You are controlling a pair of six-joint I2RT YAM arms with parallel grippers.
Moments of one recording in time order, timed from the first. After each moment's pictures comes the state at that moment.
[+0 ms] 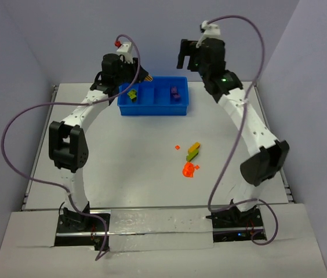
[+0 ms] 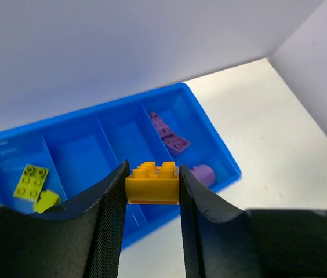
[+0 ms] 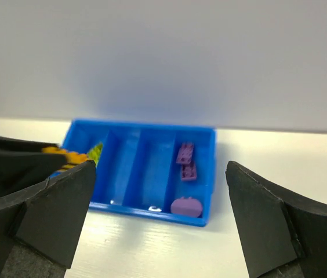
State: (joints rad) left arm -0.34 2.00 1.79 0.00 0.29 -0.26; right arm 0.41 1.76 1.94 -0.37 0.25 0.20
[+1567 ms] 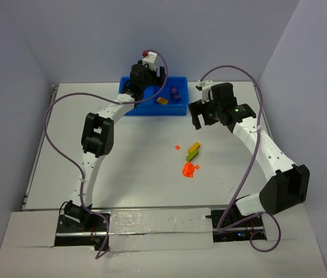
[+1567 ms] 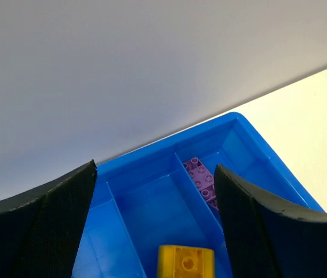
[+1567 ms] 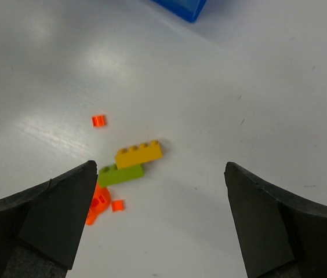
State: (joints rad) left arm -0.44 2.51 2.18 0.23 0.08 -0.06; right arm 0.32 1.39 1.30 -0.66 -0.07 -0.12
